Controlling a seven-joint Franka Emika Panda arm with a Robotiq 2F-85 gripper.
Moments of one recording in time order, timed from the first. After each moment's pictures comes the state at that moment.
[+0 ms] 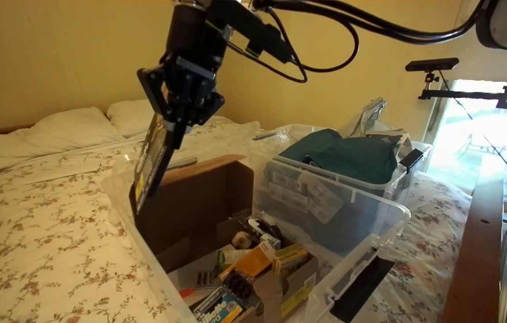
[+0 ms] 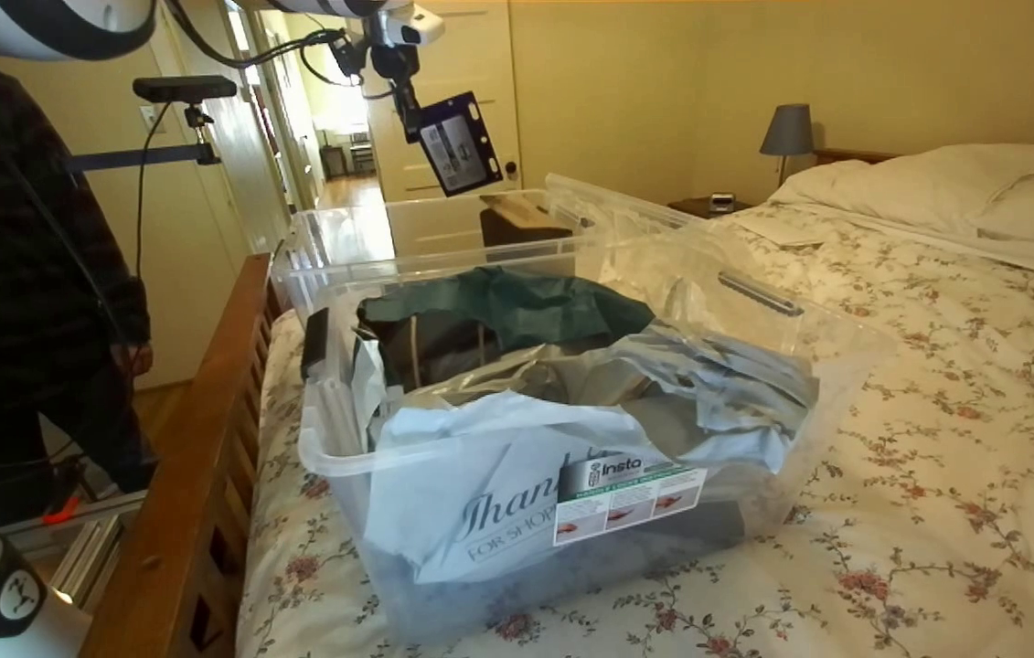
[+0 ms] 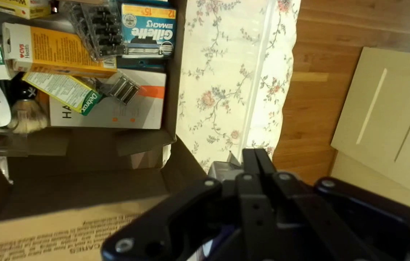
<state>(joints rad) 0.72 0.60 0.20 -1.07 0.06 2.00 0.79</state>
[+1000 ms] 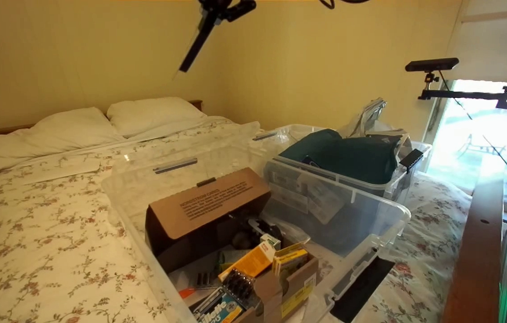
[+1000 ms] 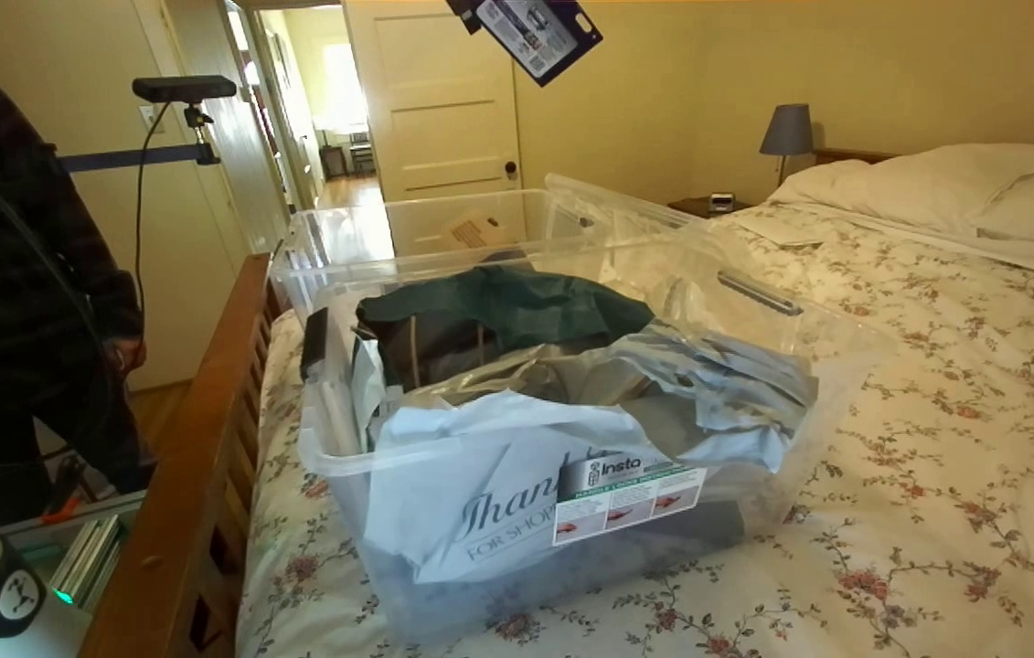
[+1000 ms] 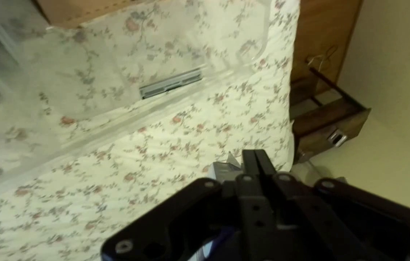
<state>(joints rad) 0.72 0.31 -0.01 -1.23 -0.19 2.16 1.04</state>
